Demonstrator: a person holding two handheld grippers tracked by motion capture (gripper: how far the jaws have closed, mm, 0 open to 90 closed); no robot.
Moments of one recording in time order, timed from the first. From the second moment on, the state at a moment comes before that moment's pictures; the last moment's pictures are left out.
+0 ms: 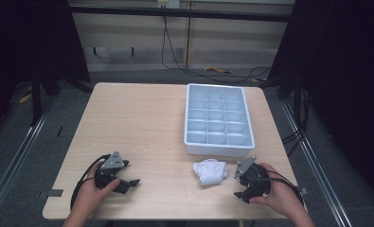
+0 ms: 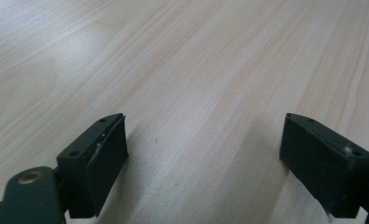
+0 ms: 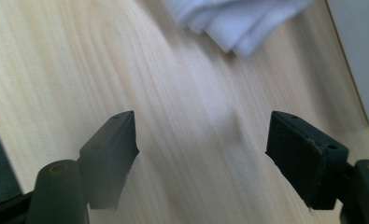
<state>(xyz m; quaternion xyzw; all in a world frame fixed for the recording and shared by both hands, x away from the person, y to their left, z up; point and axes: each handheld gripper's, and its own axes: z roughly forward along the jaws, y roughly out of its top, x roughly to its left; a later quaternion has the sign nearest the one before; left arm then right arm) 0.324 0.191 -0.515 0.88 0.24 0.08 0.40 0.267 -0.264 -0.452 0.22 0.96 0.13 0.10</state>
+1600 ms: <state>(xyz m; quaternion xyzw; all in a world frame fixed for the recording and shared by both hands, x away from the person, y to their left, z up) 0.324 0.191 -0.515 0.88 0.24 0.08 0.40 0.329 -0.171 -0.429 0.09 0.99 0.07 0.05</state>
